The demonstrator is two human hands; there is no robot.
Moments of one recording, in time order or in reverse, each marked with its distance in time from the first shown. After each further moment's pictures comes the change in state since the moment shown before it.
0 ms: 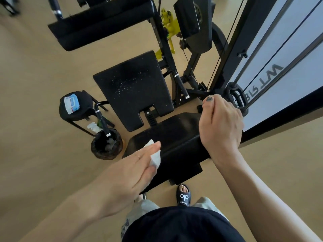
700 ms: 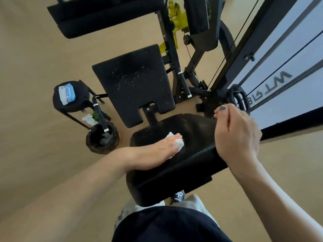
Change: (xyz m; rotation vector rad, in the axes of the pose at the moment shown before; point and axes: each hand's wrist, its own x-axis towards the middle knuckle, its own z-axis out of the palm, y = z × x) left_hand 0.083 -0.035 -0.013 -0.457 -0.421 -0.104; right_hand 0.008 -0.002 -0.004 -0.122 -0.161 0.038
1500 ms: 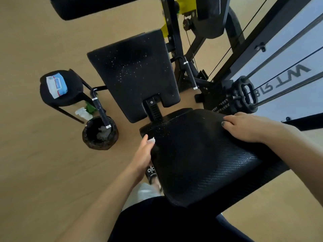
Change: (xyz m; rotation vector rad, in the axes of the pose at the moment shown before) left_hand 0.039 -0.164 -0.006 -0.893 0.554 -0.215; right_hand 0.069 -0.020 0.050 -0.677 -0.995 0.096
